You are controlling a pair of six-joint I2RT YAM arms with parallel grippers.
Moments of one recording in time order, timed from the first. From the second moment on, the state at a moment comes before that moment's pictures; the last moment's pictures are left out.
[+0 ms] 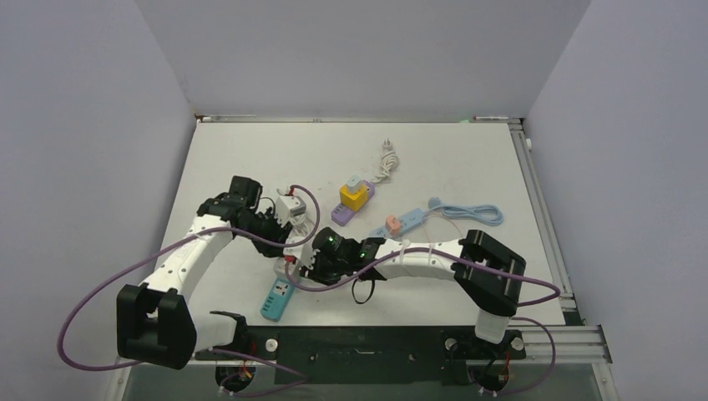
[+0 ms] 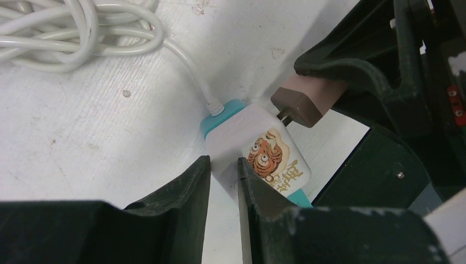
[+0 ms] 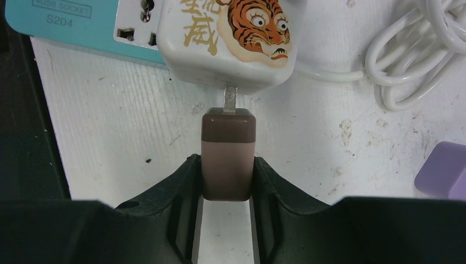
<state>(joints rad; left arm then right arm) -0.21 1.26 0.90 -0.90 0.51 0.59 1.16 1.78 1.11 -0.14 -0.14 -0.26</state>
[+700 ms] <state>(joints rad) -0.18 1.25 0.90 -0.88 0.31 0.60 1.32 1.84 1.13 -0.02 0.11 -0.09</state>
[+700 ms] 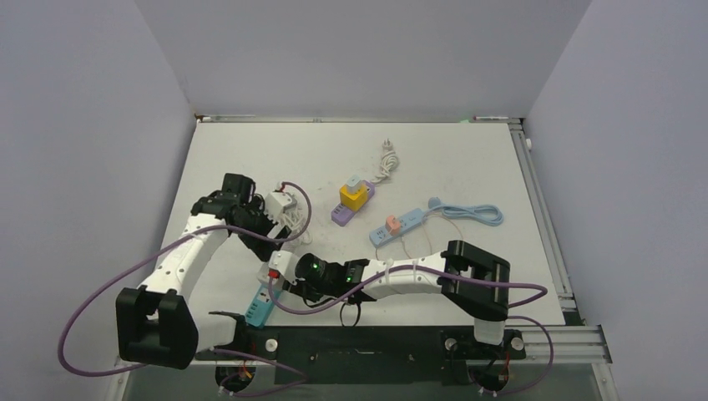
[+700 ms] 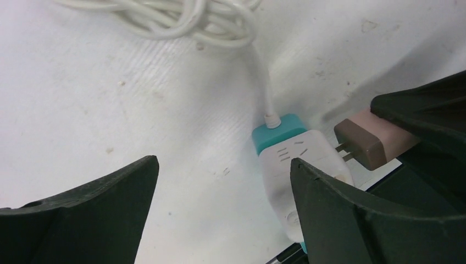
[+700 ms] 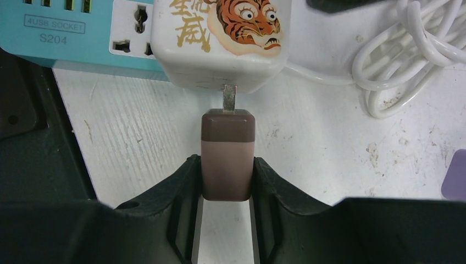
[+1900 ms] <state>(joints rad) -0.11 1.21 0.74 -0.87 0.18 0.66 1.32 1.85 1.13 -0.04 0.14 -0.09</state>
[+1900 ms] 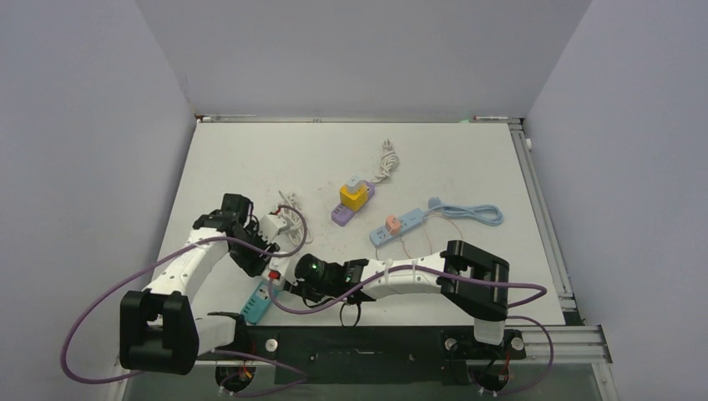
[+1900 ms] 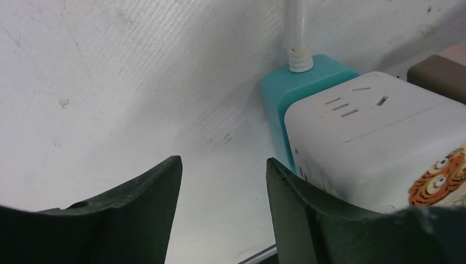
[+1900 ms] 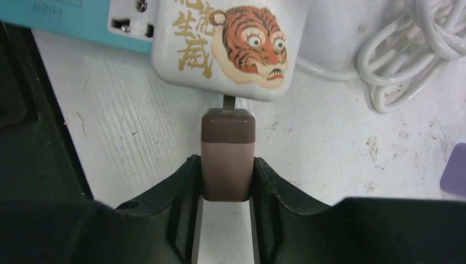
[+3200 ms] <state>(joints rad) -0.05 1.30 0.63 -0.62 0.10 0.52 1.33 1.91 1.16 0.06 0.21 -0.04</state>
